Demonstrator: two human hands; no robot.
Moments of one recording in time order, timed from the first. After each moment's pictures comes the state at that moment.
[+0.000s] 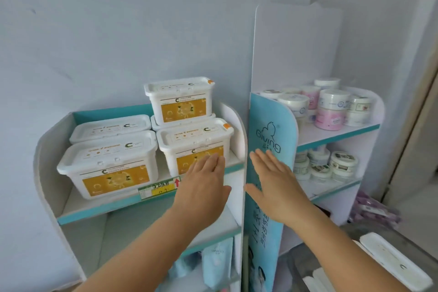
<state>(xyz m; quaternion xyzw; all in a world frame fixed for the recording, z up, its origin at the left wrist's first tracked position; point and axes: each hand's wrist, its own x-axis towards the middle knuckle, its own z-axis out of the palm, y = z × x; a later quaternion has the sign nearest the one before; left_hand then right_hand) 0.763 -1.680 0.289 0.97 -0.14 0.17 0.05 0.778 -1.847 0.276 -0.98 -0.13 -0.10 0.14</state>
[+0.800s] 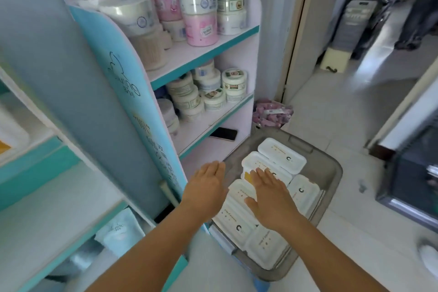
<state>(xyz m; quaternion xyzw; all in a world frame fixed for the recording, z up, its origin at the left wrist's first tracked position) 0.829 -1.940 0.100 0.92 -0.37 -0.07 0.01 0.743 -2.085 0.069 -0.96 0.16 0.10 0.19</state>
